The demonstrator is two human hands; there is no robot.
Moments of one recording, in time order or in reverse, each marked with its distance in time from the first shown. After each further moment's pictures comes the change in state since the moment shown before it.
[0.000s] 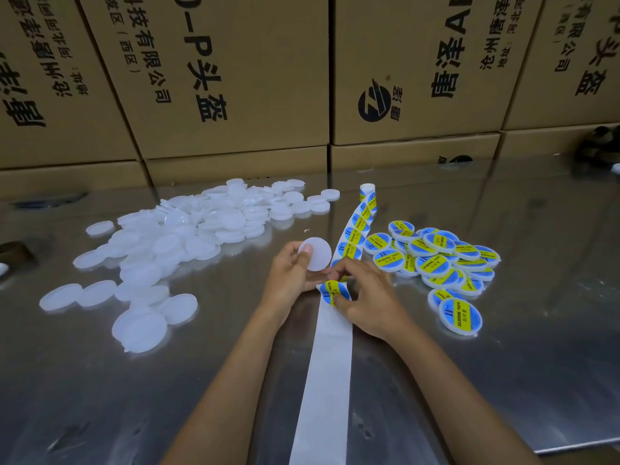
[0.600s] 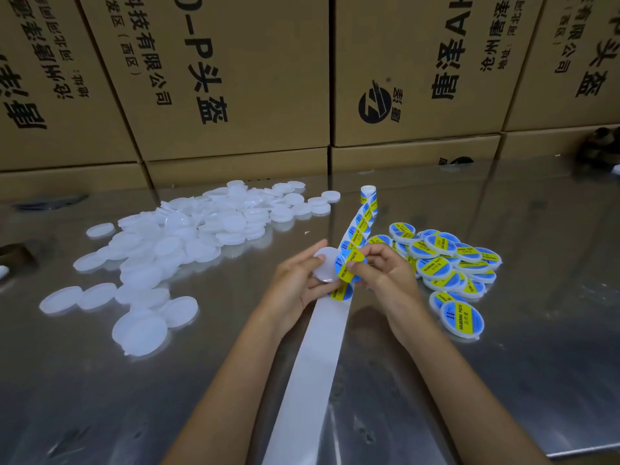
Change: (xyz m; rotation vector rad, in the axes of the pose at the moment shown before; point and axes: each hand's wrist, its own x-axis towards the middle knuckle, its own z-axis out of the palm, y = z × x) left_hand -0.007 0.008 0.001 -0.305 -0.148 -0.206; right_hand 0.010 -0.016 -0.017 0.843 0.259 0.420
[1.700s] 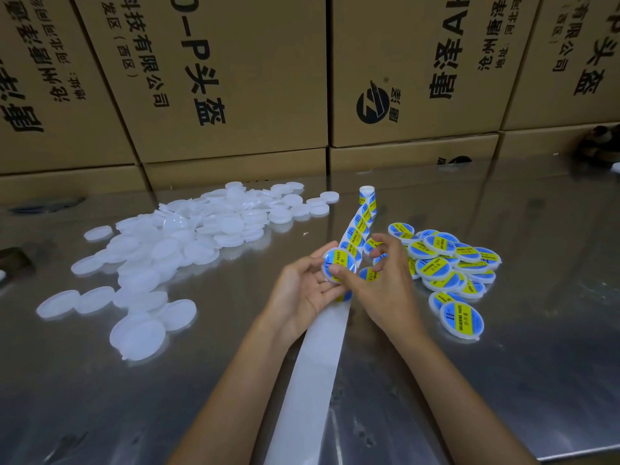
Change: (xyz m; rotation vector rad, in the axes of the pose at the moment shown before) left_hand -0.009 0.000 0.009 -0.308 -0.156 -0.120; right_hand 0.005 0.021 -0.002 -0.503 0.148 -0.327
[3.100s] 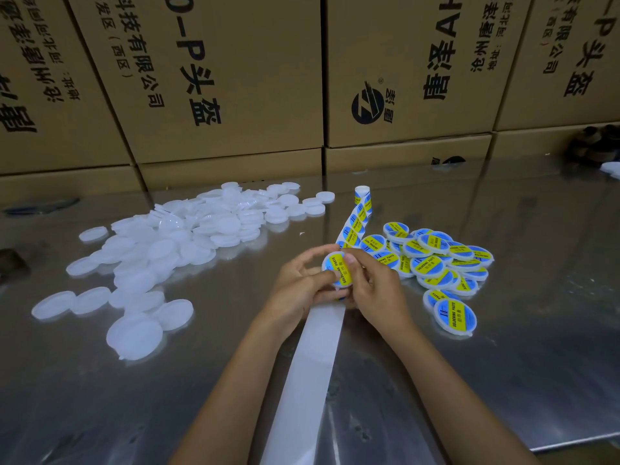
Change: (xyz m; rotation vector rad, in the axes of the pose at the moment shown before) left_hand -0.007 -0.003 0.002 0.452 -0.001 0.192; right_hand -0.003 0.003 0.000 0.041 -0.162 -0.051
